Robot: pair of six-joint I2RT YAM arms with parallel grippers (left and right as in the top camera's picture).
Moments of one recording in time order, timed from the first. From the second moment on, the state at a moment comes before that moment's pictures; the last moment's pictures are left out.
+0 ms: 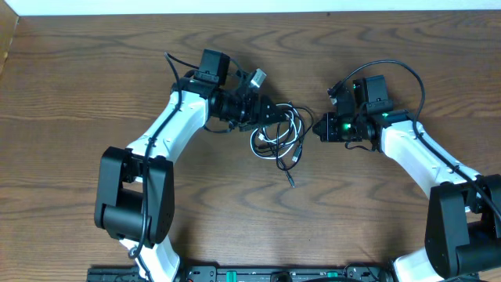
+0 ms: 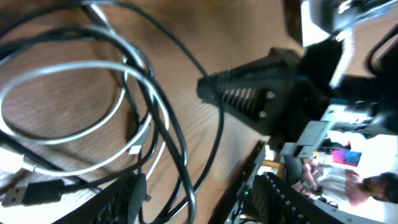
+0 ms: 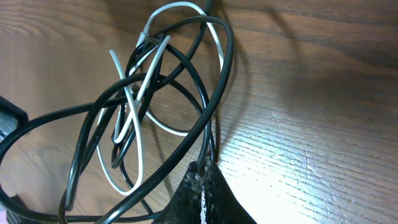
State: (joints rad) left arm -0.29 1.89 1.34 -0.66 0.97 -0.27; right arm 0.21 1.70 1.00 -0.40 -0.52 0.26
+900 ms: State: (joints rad) left arm -0.37 1.67 1.36 -0.67 0.57 -0.28; right arm 0.21 1.70 1.00 -0.42 -0.51 0.26
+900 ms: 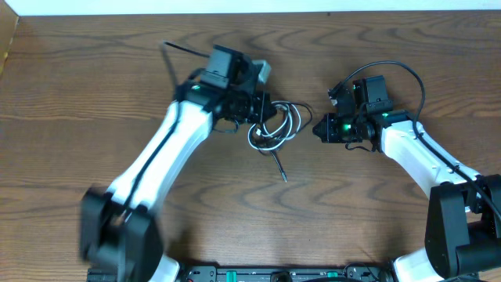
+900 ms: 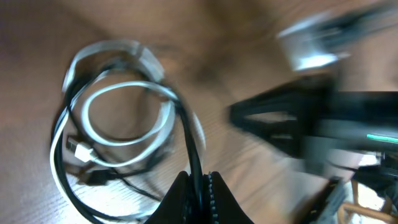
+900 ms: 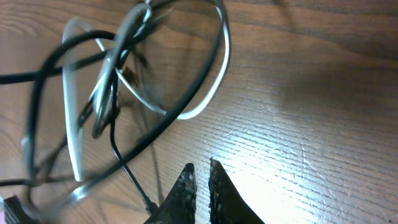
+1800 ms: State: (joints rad) left arm -0.35 1.37 1.41 -0.47 0.59 -0.40; right arm 0.20 1.47 1.00 -0.35 -0.63 0.28
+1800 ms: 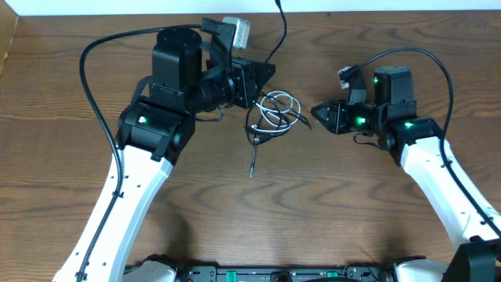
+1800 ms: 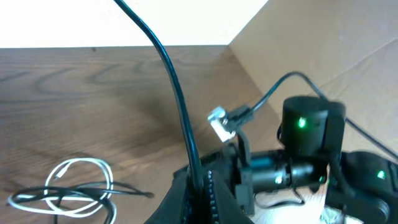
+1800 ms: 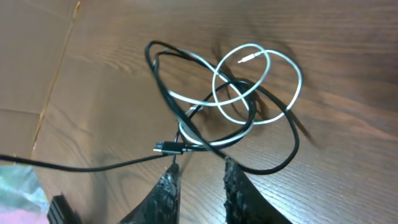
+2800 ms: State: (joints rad) left arm -0.27 1.30 1.41 0.36 0.65 -1.01; right arm 0.25 1.48 1.00 -0.34 -0.61 0.25
